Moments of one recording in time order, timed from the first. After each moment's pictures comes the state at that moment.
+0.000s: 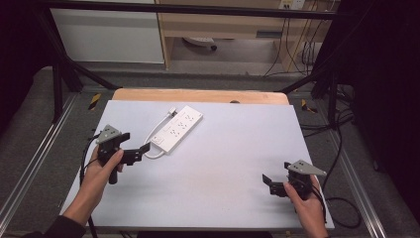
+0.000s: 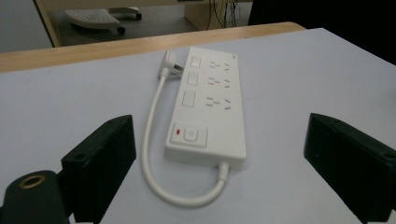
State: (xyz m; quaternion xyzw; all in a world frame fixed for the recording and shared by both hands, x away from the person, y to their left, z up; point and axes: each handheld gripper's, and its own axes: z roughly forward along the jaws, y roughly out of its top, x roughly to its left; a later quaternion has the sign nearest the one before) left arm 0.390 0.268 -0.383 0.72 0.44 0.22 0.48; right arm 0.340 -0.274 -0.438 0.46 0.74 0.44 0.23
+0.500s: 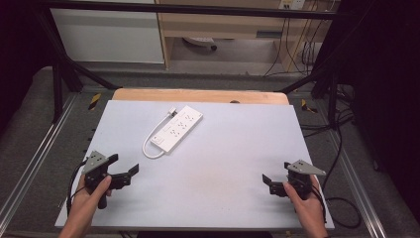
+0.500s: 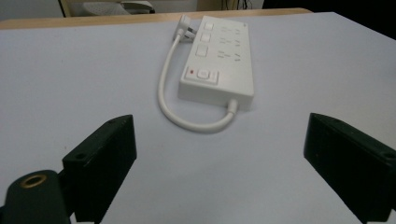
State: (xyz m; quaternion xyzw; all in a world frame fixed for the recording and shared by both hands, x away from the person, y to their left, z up) left arm 0.336 0.289 -0.421 0.71 0.46 0.23 0.48; right arm 0.341 -0.274 -0.439 0.46 0.74 0.44 0.23
